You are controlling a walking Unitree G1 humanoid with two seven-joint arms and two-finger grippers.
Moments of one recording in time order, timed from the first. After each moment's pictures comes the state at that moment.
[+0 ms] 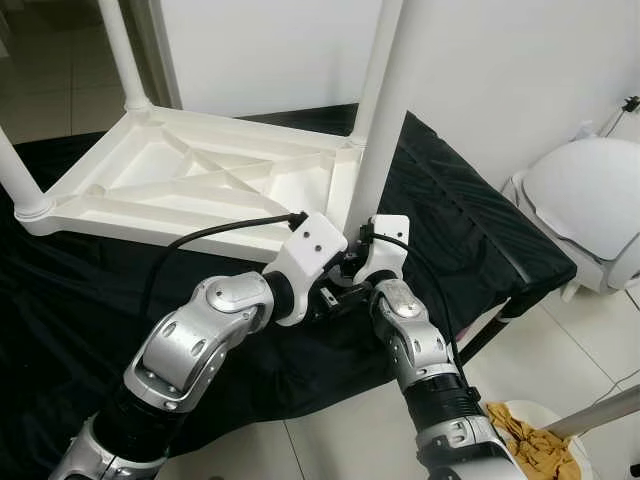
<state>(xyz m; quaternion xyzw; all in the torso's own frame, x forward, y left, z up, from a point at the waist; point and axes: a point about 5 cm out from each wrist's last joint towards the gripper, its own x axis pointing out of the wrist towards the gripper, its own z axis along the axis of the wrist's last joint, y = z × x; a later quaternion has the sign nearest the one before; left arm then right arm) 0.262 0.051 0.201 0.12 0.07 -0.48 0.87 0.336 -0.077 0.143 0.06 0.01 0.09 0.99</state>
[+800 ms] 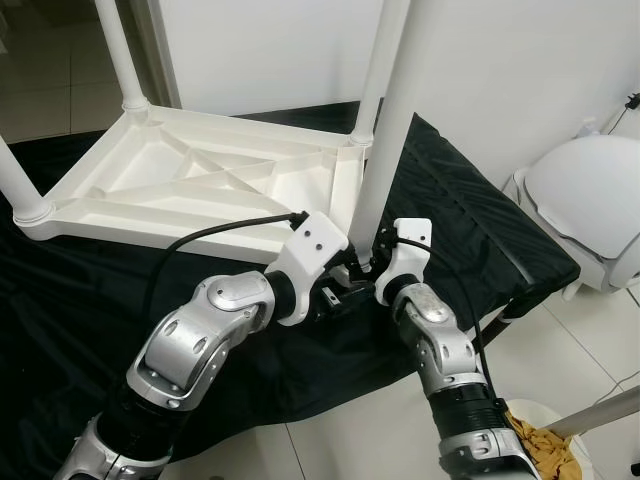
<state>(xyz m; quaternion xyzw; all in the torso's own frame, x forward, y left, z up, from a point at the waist) 0.266 0.055 0.201 0.11 0.07 -0.47 0.87 0.331 -0.111 0.145 0.05 0.00 0.16 0.99</state>
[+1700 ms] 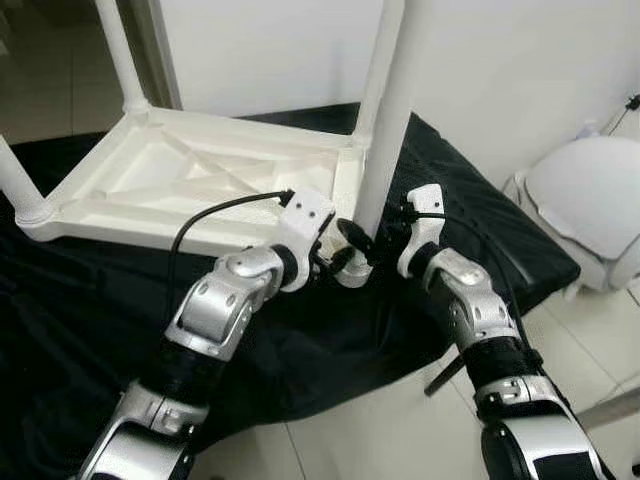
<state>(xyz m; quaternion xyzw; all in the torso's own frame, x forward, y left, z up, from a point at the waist) 0.334 0.053 0.183 0.08 0.12 -0.34 0.93 0.357 -0.127 0.174 -0.02 -0.04 0.32 0.95</state>
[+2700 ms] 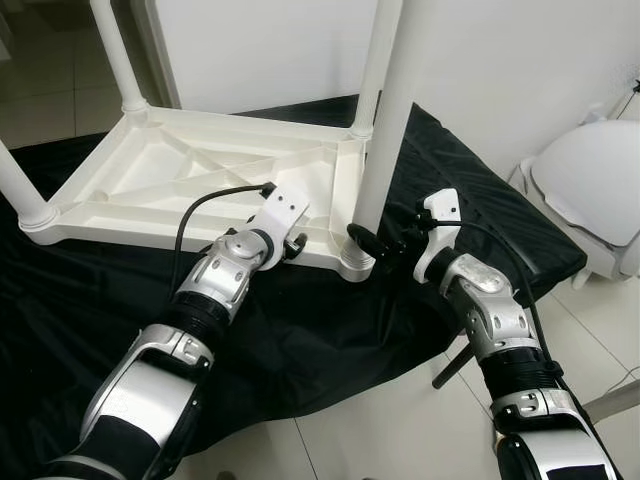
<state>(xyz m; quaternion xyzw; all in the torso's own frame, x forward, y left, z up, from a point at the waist) 0.380 0.088 0.159 0.22 0.14 -0.22 0.94 0.347 -0.143 0.174 -0.04 -0.06 0.32 0.94</state>
